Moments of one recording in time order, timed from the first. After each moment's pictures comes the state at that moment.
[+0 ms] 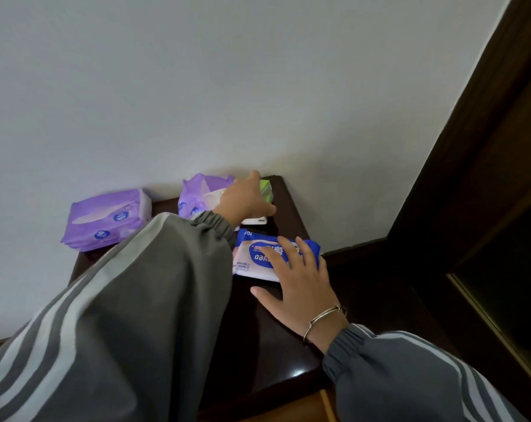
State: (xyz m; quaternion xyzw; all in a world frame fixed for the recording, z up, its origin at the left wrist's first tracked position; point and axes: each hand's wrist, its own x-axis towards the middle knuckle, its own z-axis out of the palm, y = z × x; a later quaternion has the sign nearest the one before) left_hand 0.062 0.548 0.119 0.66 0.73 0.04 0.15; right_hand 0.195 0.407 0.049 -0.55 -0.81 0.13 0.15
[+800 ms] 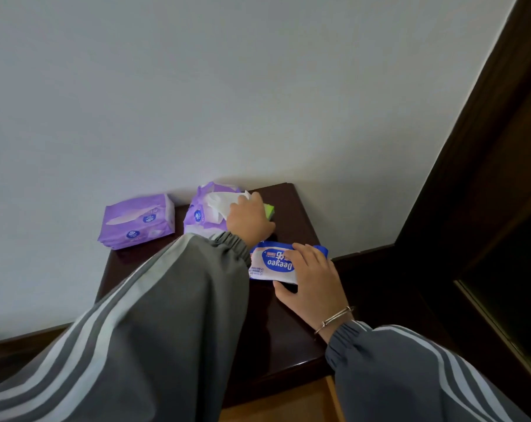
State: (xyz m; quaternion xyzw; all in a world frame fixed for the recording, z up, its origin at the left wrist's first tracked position) left_hand 0.065 0.490 0.132 0.62 0.78 0.03 0.08; right_hand 0.200 0.401 0.058 -0.56 -0.79 0.10 0.24
